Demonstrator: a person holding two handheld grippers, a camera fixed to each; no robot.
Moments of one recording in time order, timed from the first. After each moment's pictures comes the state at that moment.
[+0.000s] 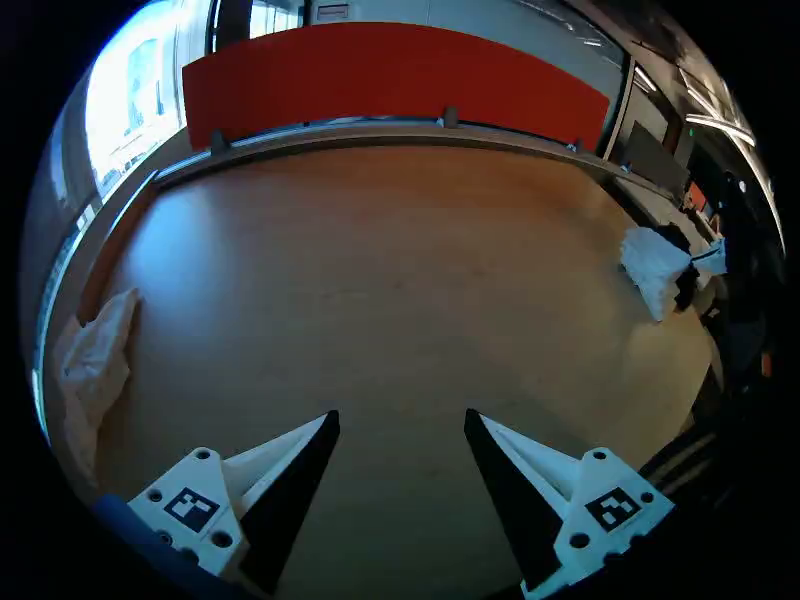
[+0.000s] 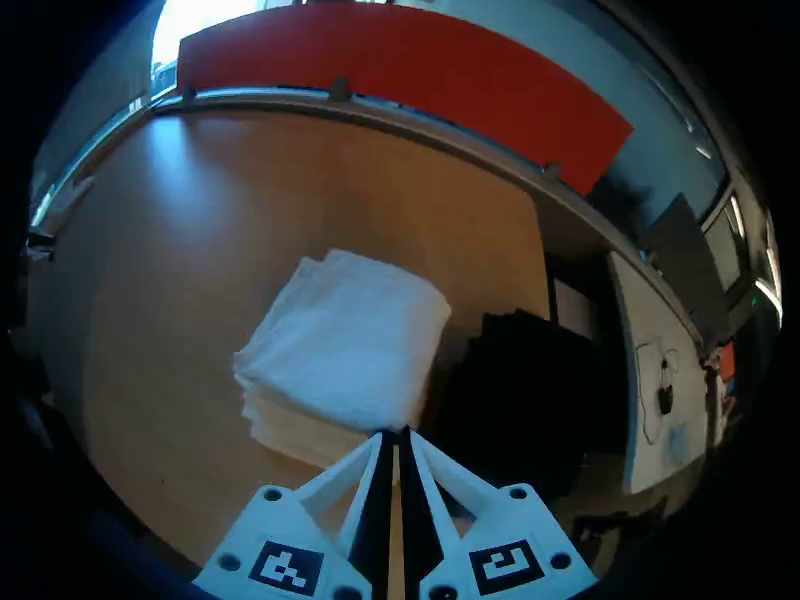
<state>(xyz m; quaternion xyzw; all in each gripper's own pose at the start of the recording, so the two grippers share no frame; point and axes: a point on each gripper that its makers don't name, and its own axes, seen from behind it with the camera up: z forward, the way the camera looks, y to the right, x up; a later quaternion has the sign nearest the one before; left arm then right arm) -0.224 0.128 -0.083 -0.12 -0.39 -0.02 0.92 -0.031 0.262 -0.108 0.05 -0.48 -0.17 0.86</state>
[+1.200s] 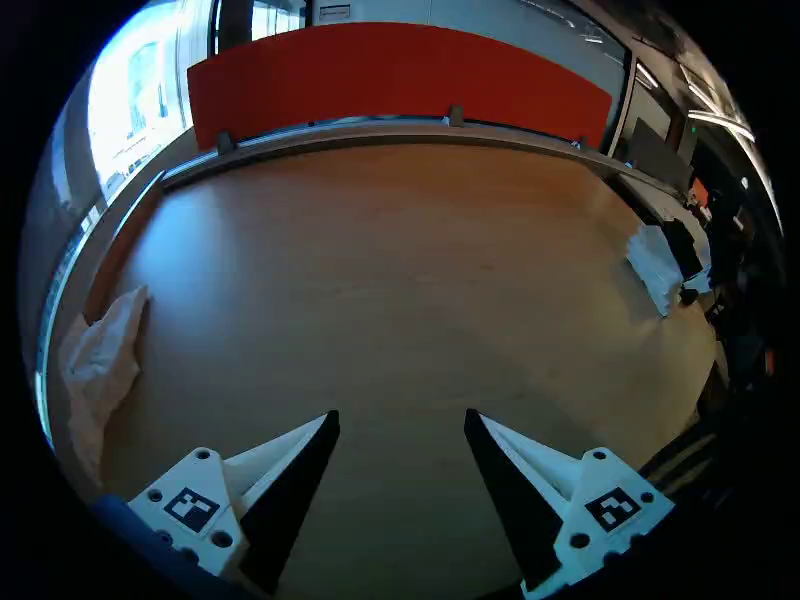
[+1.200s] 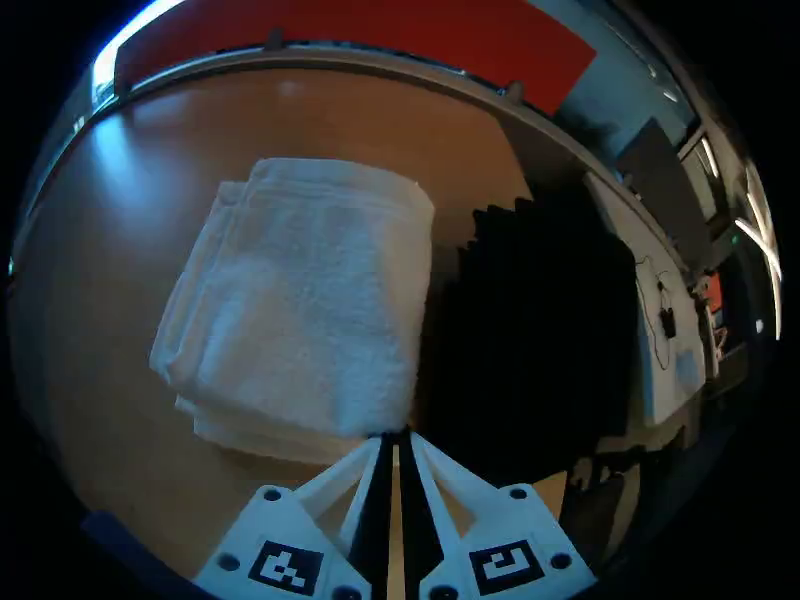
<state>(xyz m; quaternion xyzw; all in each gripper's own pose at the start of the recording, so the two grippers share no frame) -0.225 0.115 -0.088 -0.11 -0.39 -0.01 0.92 -0.103 0.285 -0.119 -0.04 -0.53 -0.13 0.84</state>
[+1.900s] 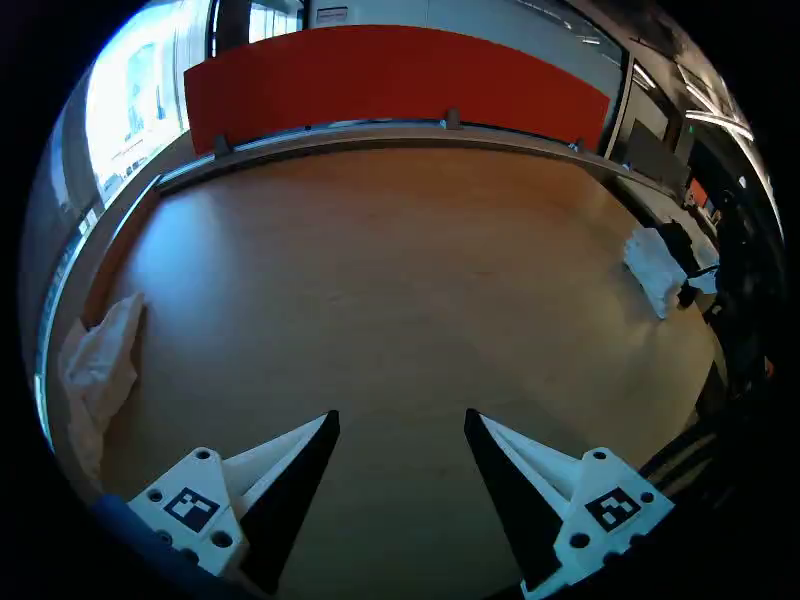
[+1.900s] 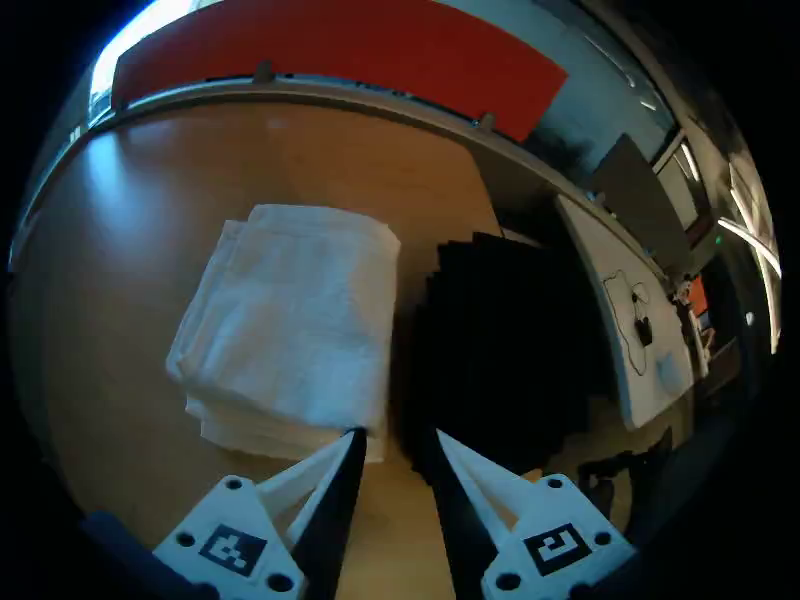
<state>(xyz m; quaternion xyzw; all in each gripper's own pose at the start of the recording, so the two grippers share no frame) -0.221 0.118 -0.081 -0.11 -0.38 -0.01 0.92 -0.069 0.292 -0.123 -0.07 -0.48 -0.15 0.86</state>
